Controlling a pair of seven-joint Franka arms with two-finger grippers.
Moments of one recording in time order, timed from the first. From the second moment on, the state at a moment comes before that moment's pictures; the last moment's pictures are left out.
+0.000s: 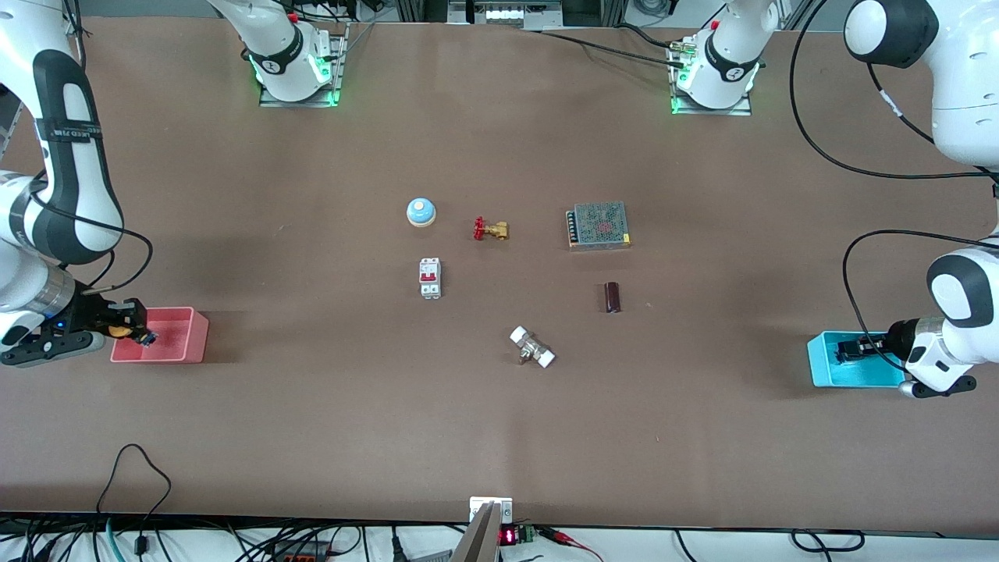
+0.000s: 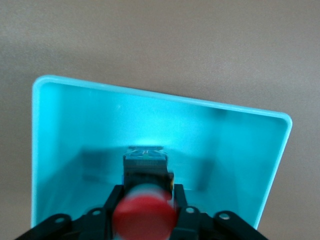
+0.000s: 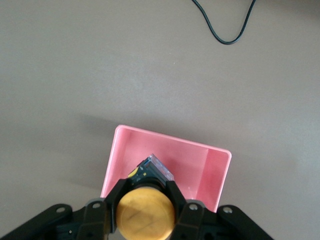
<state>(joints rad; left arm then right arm) 0.31 0.84 0.01 -1.36 -0.12 2.04 0.21 -0.10 0.50 -0.12 -1.68 0.08 2.27 -0.51</state>
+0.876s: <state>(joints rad) 0.12 0.46 -0.01 -1.43 -0.12 1.98 0.21 -0.12 0.61 -0.11 -1.68 0.08 2.32 -0.52</state>
